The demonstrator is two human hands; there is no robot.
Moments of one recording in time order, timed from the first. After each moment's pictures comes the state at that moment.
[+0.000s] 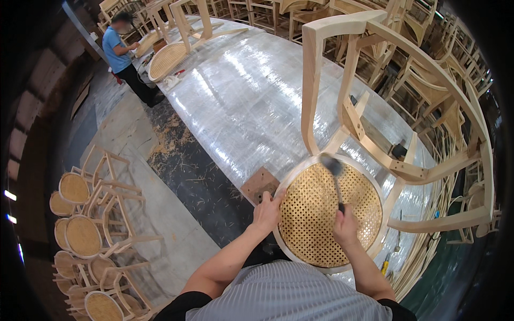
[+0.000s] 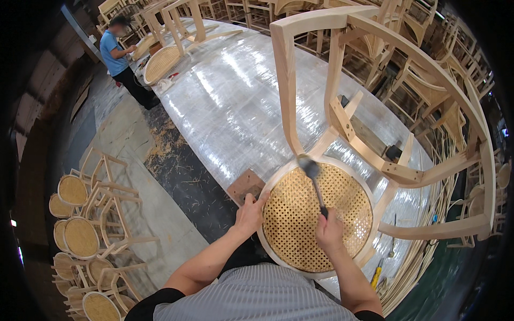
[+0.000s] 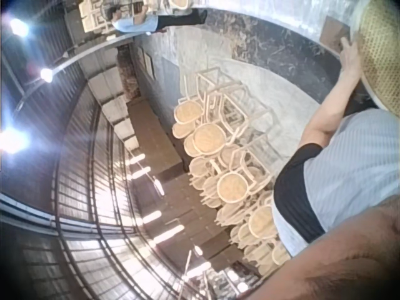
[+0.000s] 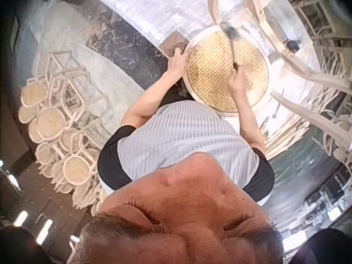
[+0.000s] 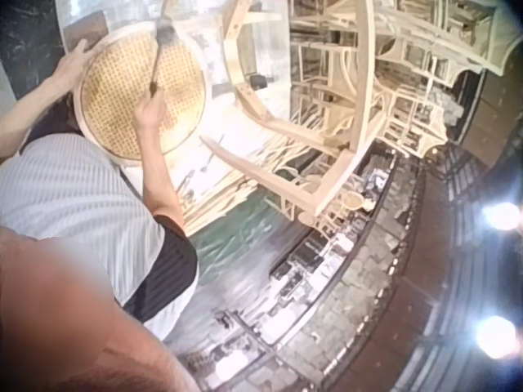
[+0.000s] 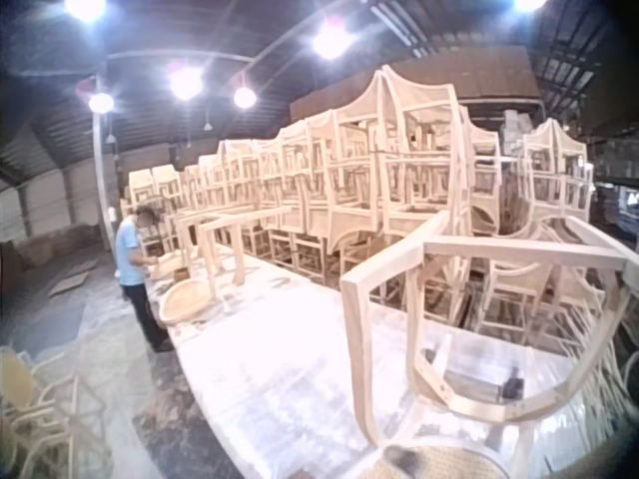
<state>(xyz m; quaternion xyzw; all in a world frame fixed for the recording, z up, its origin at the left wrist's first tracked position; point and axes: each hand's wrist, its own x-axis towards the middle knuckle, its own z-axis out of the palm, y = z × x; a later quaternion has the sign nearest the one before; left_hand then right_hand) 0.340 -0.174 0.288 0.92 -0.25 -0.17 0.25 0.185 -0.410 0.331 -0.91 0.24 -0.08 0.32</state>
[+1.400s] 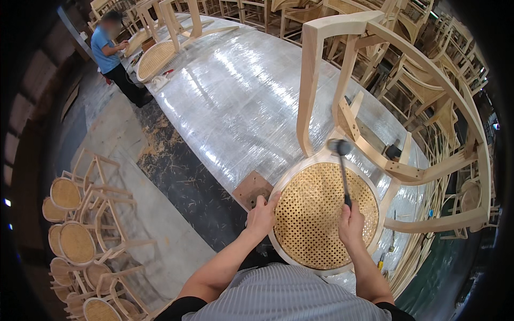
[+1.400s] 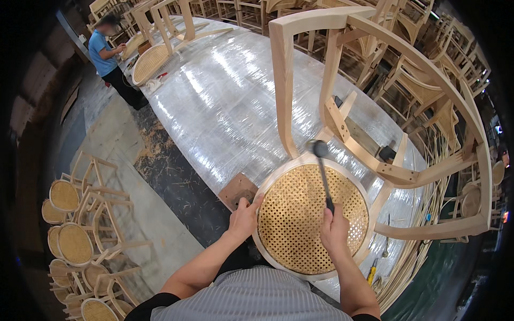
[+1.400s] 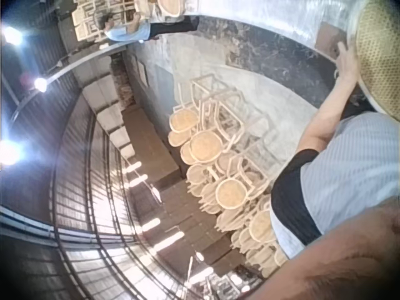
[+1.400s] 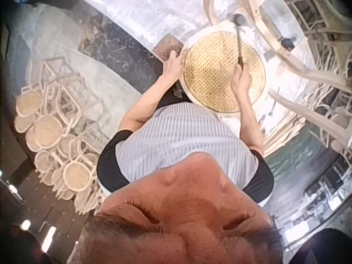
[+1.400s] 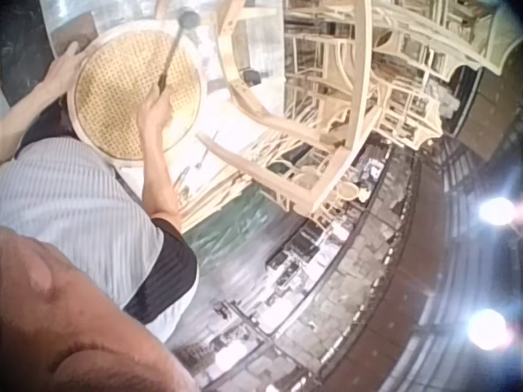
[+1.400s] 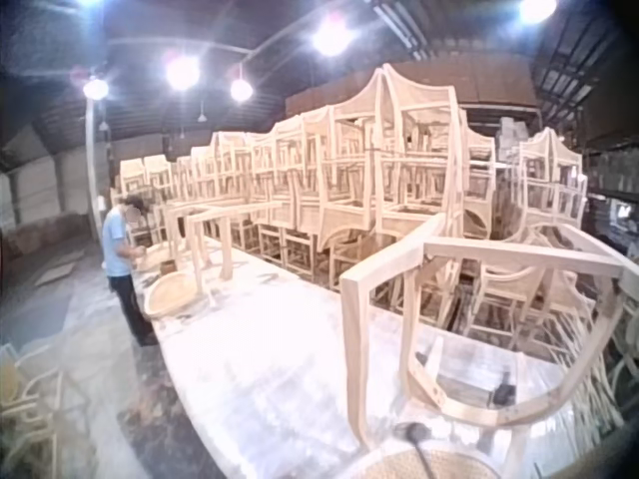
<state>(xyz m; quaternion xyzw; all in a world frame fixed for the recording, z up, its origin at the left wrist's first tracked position) 0.350 -0.167 0.287 0.92 -0.23 -0.19 0.26 0.205 -0.418 0.358 -0.87 0.32 -0.08 0.37</state>
